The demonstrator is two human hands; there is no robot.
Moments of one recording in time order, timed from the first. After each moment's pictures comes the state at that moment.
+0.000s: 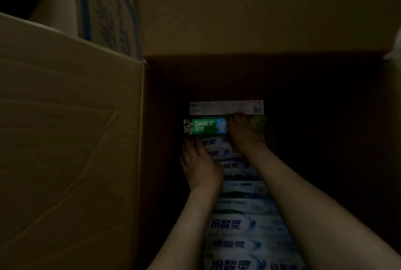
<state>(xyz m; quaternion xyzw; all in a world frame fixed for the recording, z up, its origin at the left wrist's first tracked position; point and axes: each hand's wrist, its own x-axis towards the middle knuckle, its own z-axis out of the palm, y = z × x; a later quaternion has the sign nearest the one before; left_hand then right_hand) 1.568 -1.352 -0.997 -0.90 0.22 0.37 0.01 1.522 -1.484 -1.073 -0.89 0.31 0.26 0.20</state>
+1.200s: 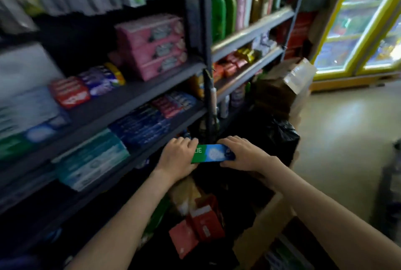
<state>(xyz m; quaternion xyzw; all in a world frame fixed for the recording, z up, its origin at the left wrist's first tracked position) 1.691 -0.926 -0.212 -0.96 0.26 -0.12 0.04 1.716 -1.155 -0.219 -0.95 -0.28 0.08 0.14</state>
